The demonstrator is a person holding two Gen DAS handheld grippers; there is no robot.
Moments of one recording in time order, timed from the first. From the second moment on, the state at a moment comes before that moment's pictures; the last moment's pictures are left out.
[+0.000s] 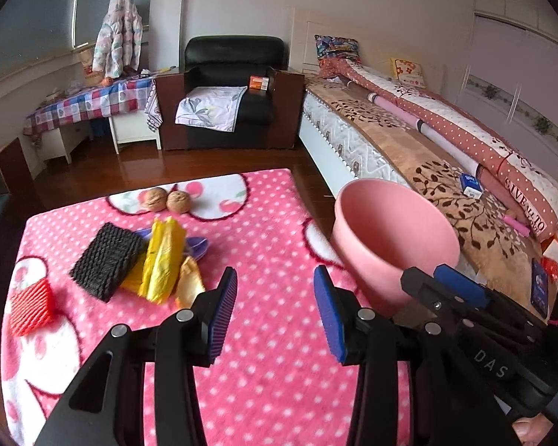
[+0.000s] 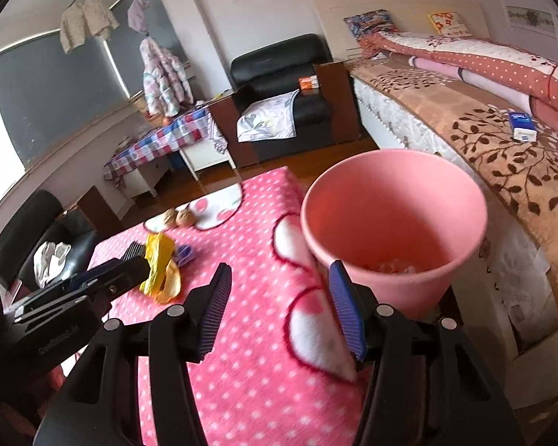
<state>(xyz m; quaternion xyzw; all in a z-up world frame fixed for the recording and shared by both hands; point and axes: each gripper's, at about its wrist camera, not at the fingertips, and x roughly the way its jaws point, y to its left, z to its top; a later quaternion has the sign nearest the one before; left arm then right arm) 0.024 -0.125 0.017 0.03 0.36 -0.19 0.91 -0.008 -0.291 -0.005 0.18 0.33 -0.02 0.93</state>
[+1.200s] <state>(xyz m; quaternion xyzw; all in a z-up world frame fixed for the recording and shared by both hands) 0.035 0.003 -0.023 -0.10 0.41 -0.10 0.90 0.047 -0.198 -0.030 0.09 0.42 0.10 0.90</state>
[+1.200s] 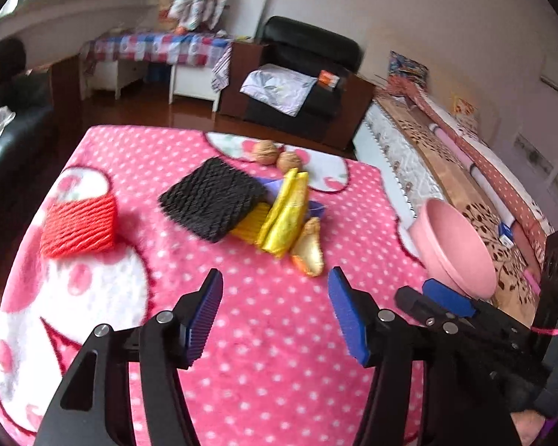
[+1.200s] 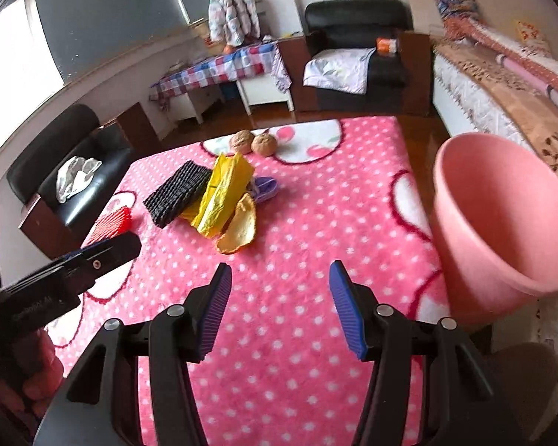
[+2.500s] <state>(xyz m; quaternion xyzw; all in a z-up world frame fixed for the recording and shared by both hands) 0.103 -0.011 -0.059 -0.05 0.44 -0.14 0.88 0.151 -0.146 -0.083 0.07 0.47 0.18 0.86</state>
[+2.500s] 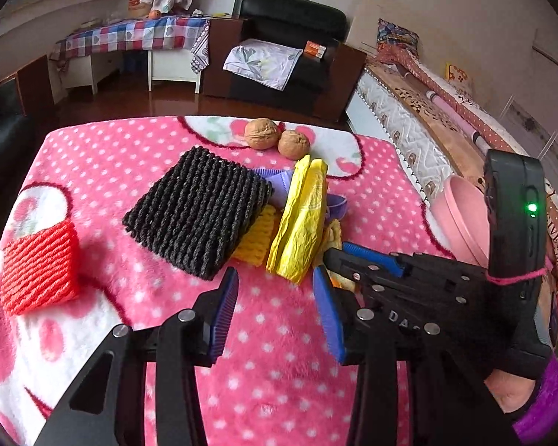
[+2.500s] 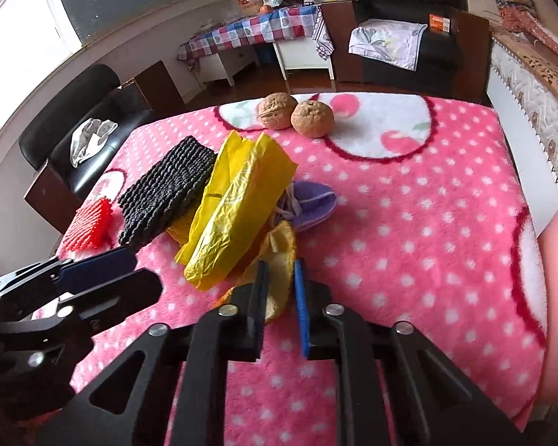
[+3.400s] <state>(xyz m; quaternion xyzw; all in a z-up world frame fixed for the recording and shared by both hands) 0.125 -0.049 -0.083 0.01 0.44 -0.13 0.89 0.108 -0.209 -0.055 0.10 0.45 0.13 0.88</state>
